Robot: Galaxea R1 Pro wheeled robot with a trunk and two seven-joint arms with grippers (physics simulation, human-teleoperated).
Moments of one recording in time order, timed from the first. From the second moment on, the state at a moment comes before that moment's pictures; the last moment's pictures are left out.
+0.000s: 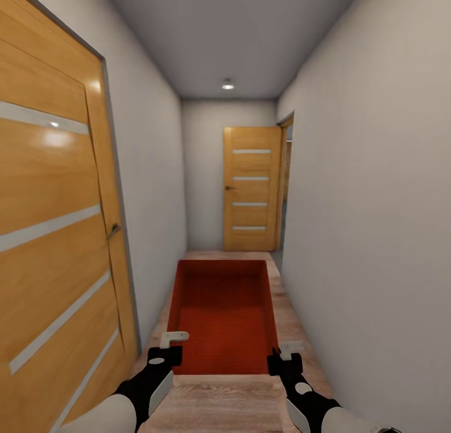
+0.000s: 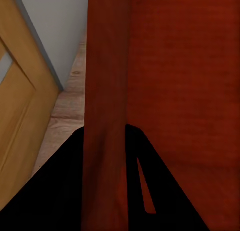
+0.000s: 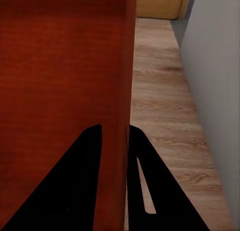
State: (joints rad) left arm -0.63 -0.11 -0.18 -0.28 0.16 0.03 0.27; right arm -0.64 0.09 0.44 -0.06 -0.32 -0.39 -0.13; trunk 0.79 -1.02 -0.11
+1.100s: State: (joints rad) left arm -0.63 -0.11 -0.18 -0.27 0.16 0.03 0.27; right arm -0.64 0.09 0.44 -0.06 -0.32 -0.39 -0.13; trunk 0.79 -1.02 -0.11
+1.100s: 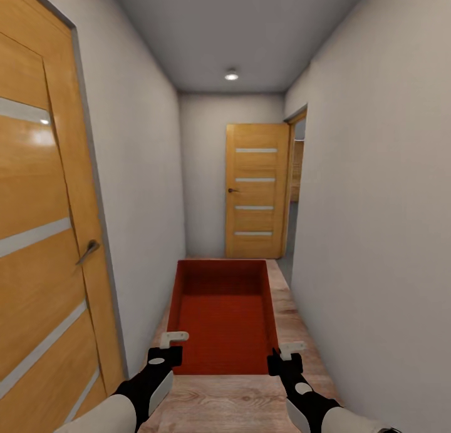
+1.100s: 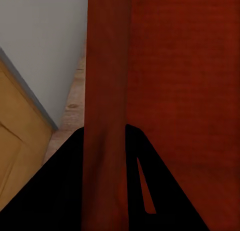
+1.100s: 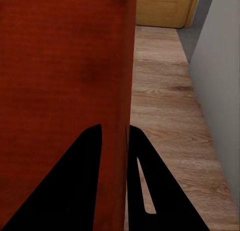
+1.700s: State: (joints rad) left arm -0.63 -0.11 -0.18 -0.27 0.15 0.03 0.27; right arm -0.64 0.09 0.44 -0.06 -0.32 -0.39 -0.12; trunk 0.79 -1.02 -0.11
